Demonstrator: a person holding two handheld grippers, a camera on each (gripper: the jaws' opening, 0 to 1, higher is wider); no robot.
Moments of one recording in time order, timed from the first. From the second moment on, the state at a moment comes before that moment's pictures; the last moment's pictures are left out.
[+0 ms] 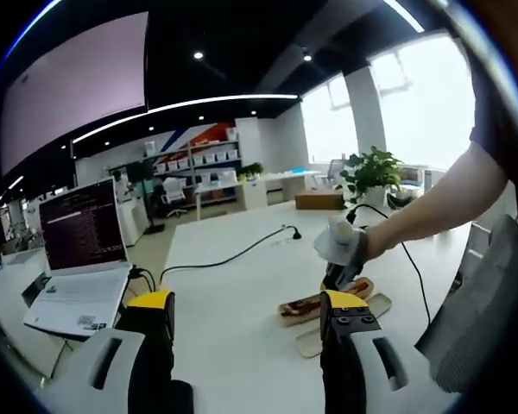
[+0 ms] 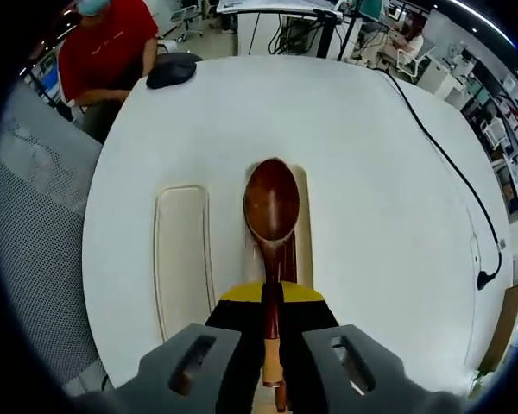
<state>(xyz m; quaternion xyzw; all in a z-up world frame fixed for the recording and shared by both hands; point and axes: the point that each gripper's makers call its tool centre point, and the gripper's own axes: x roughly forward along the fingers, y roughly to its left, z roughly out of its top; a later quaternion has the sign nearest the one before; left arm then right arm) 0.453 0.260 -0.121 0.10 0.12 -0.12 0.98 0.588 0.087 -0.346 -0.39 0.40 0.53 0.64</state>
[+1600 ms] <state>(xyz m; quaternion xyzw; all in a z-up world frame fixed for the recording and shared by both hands) 0.454 0.257 -0.121 0.10 0.12 -0.12 0.98 0.595 0.067 -0.296 -0.37 0.34 0.51 0.70</state>
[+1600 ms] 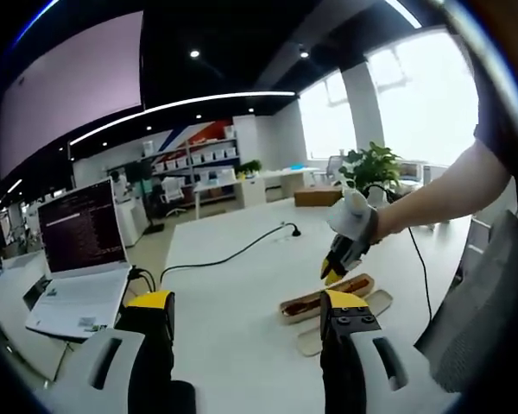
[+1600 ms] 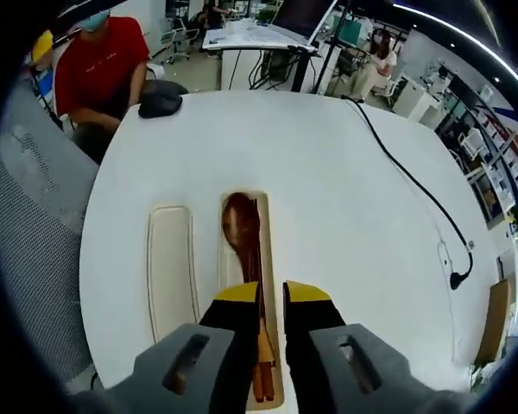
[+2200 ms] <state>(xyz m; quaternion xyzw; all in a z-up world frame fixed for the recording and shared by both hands) 0.450 0.255 -0.117 0.12 0.11 -0.12 0.98 0.581 0.007 -0.262 -0.35 0.33 0.46 0.75</state>
